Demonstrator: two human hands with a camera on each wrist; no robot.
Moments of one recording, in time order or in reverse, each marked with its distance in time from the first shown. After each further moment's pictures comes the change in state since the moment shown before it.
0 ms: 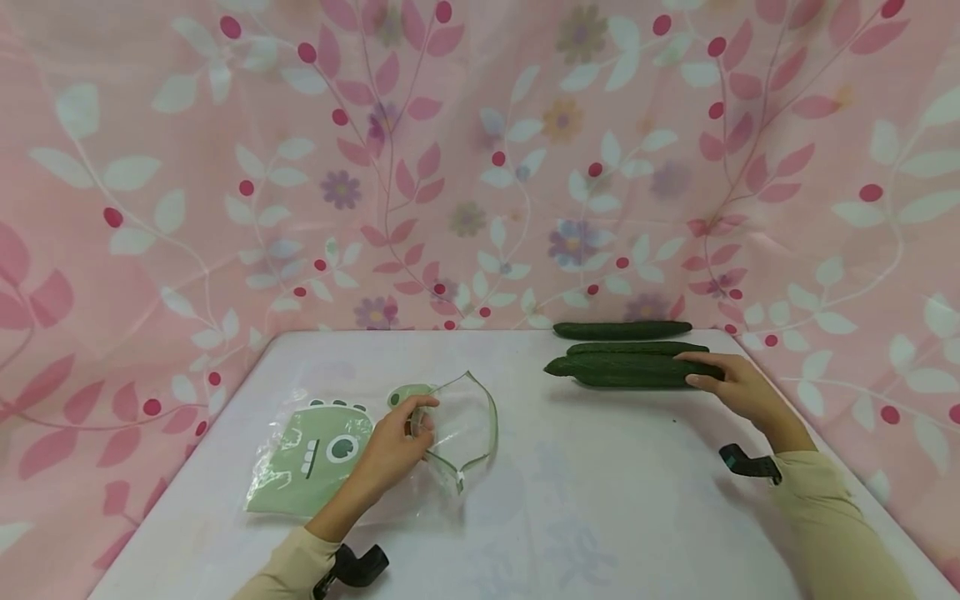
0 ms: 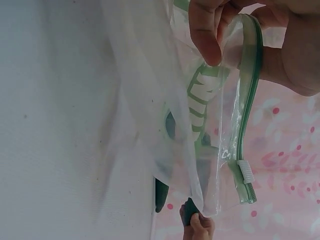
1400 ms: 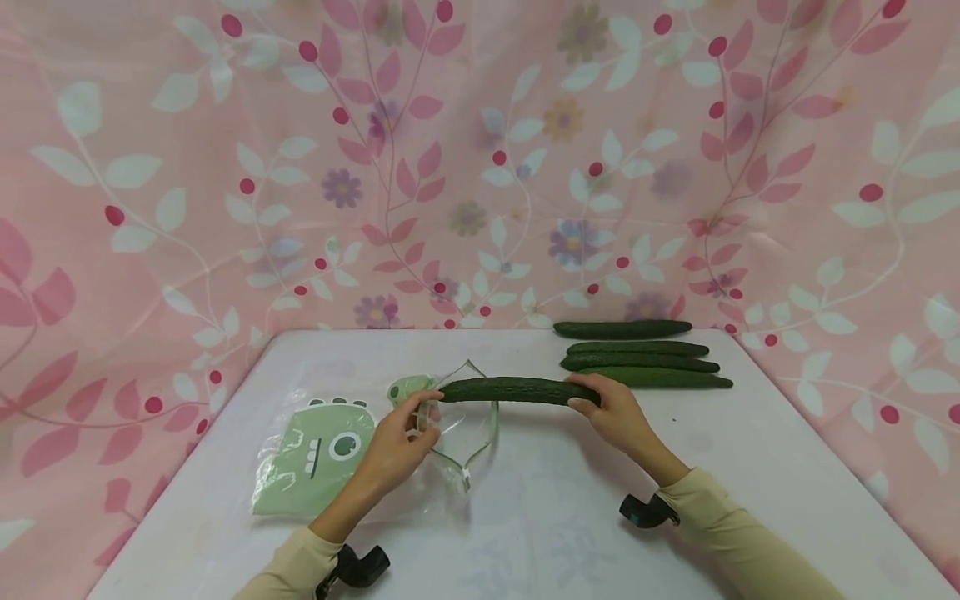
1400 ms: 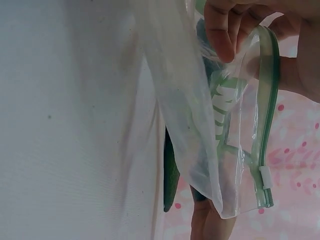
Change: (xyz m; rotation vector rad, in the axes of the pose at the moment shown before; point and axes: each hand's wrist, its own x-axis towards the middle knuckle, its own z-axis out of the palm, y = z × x) left_hand -0.002 -0.003 0.002 -0.018 0.004 0.145; right_hand 0.024 -0.116 0.140 0.067 0.110 -0.073
